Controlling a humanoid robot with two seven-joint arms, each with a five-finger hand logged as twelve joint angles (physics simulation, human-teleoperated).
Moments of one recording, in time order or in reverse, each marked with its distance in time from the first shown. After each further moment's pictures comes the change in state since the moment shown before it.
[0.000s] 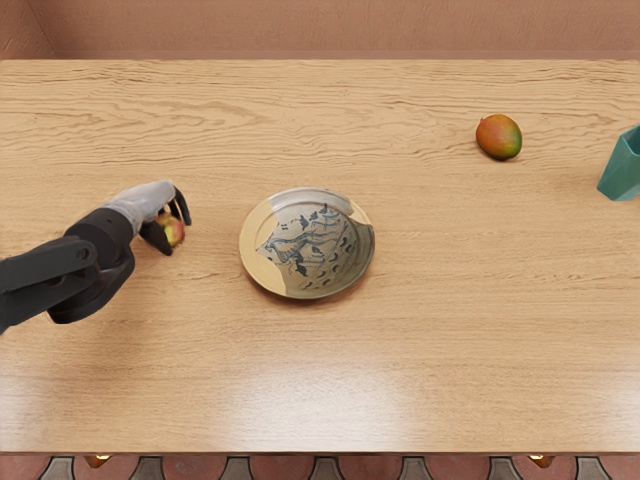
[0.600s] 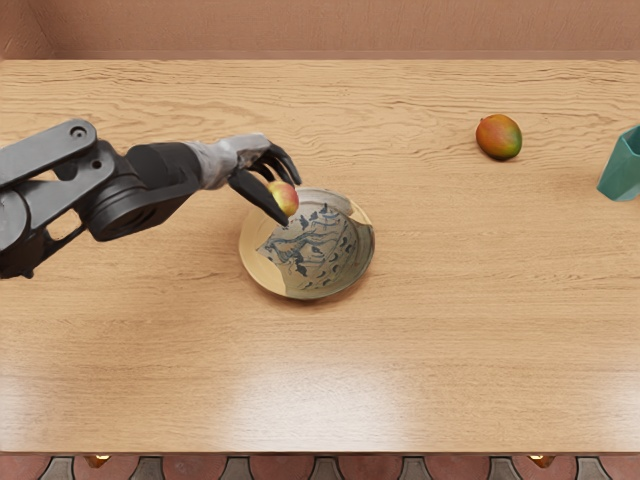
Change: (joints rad) left arm -0.086 -0.154 -0.335 -0.005 -0.474 -0.233 -0.001; right arm 0.000 0.000 0.000 -0.002 0.000 0.000 0.000
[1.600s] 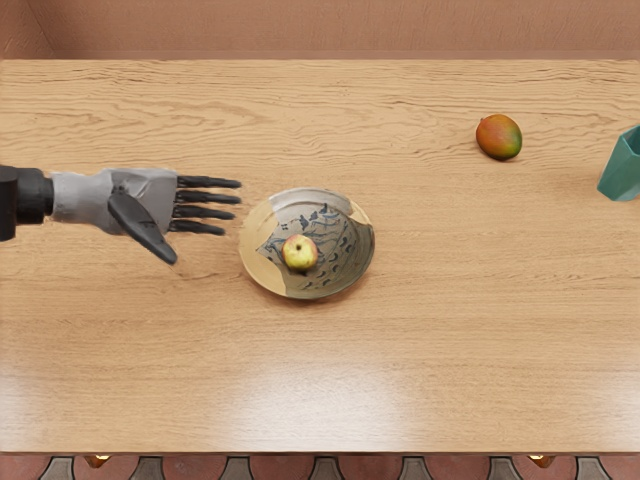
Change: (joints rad) left arm 0.210 0.368 -0.179 0.111 -0.856 -0.584 -0.001; right arm 0.000 0.000 0.000 0.000 0.000 0.000 0.000
